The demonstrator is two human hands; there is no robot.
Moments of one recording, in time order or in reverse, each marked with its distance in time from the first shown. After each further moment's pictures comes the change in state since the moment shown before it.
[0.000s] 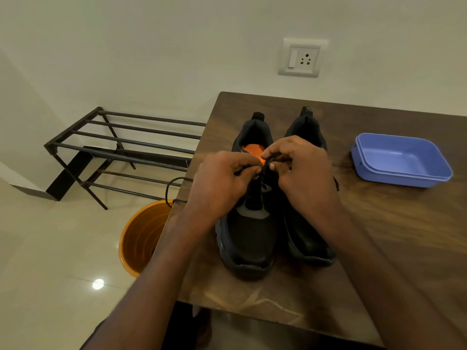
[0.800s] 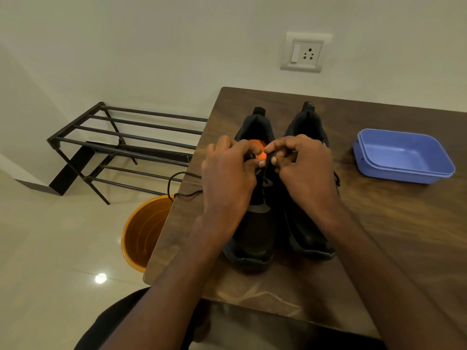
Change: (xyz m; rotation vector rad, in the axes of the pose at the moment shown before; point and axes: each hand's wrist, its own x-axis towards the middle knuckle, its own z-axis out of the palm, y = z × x) left_hand -0.006 0.013 0.025 0.145 0.286 -0.032; right_hand -0.002 -0.006 0.002 0.052 0.041 0.158
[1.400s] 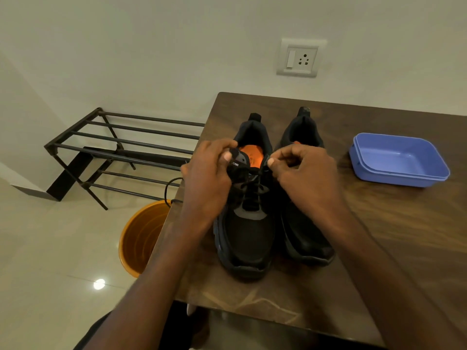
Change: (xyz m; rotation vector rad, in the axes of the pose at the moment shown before) left_hand 0.007 -0.024 -0.021 -0.141 -0.068 -0.064; right_hand -0.007 -0.004 -0.016 0.097 -0.056 0.165
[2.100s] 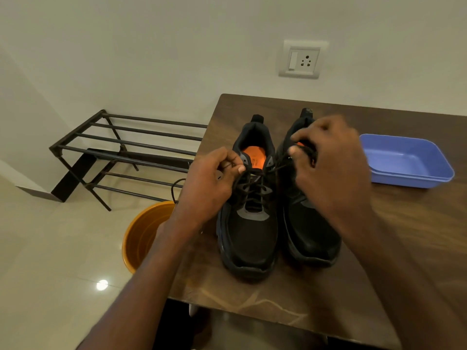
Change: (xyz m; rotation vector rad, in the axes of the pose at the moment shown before) left_hand 0.000 -0.004 -0.012 -0.089 -0.172 0.061; right_hand -0.001 -0.003 -0.024 -0.428 0.206 -0.251
